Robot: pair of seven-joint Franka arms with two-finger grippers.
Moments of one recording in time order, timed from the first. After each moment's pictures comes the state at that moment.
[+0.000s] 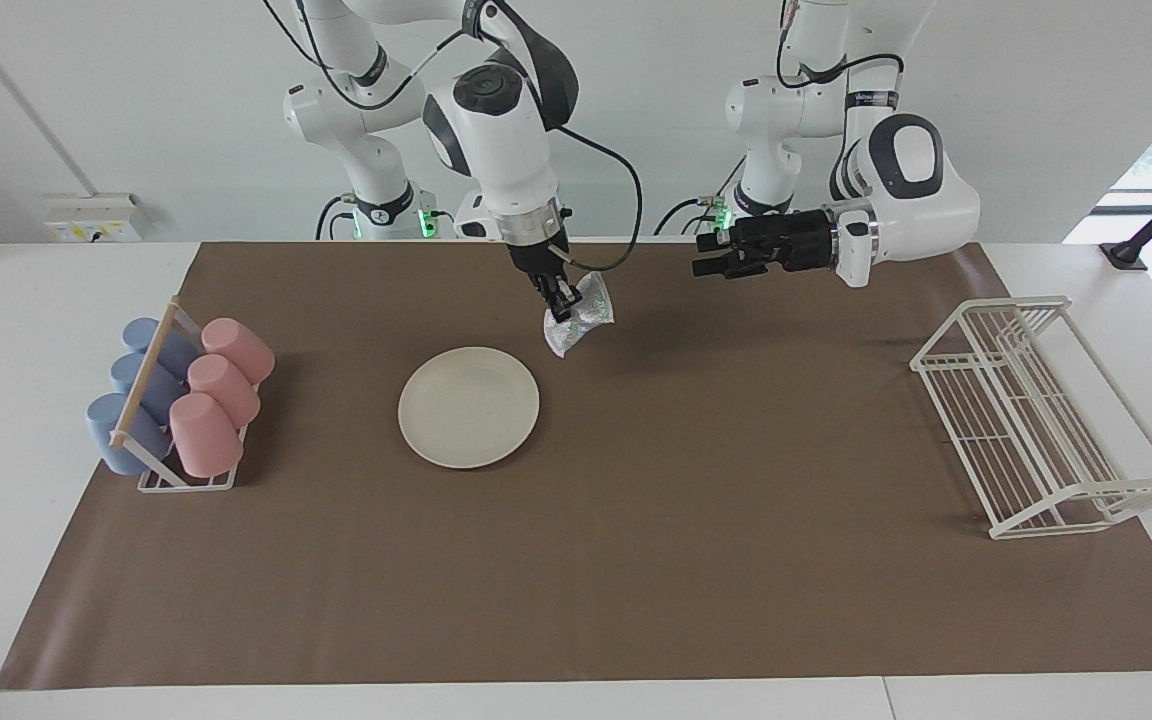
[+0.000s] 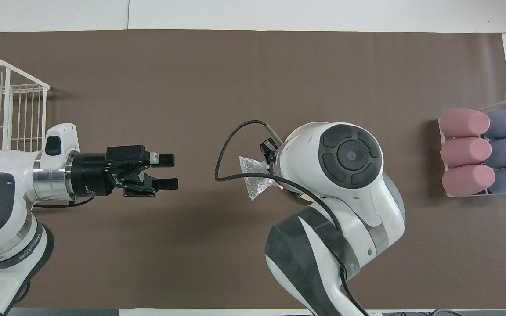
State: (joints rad) left arm -0.10 -0.16 -0.03 -2.29 -1.47 1.73 0.16; right arm 0.35 0.07 0.21 -1.89 0.08 2.08 1.44
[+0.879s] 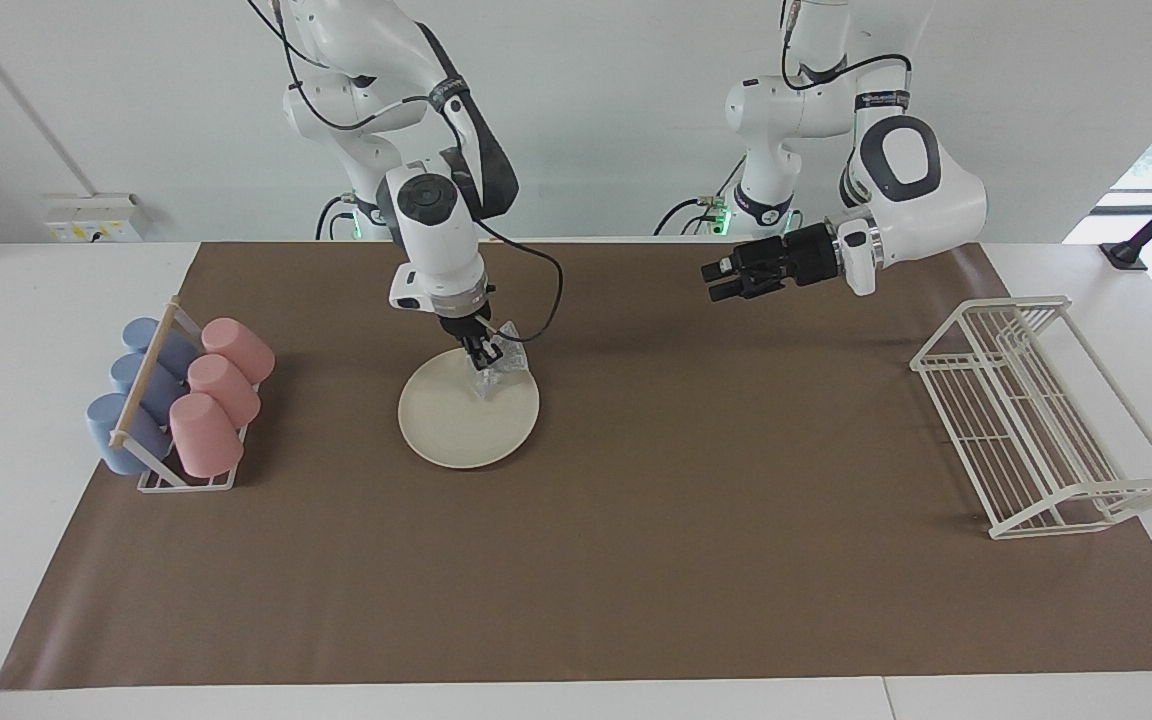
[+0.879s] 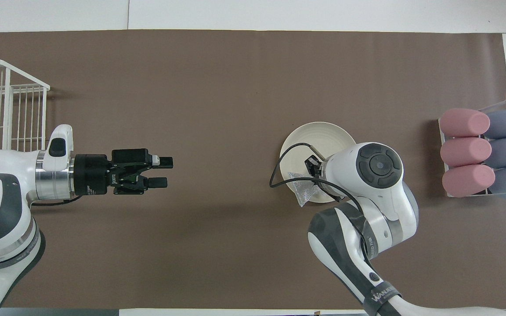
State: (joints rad) left arm -0.10 -0.16 -0.03 -2.30 -1.26 1.87 0.16; right arm 0.21 0.07 0.21 -2.23 0.07 2.32 1.28
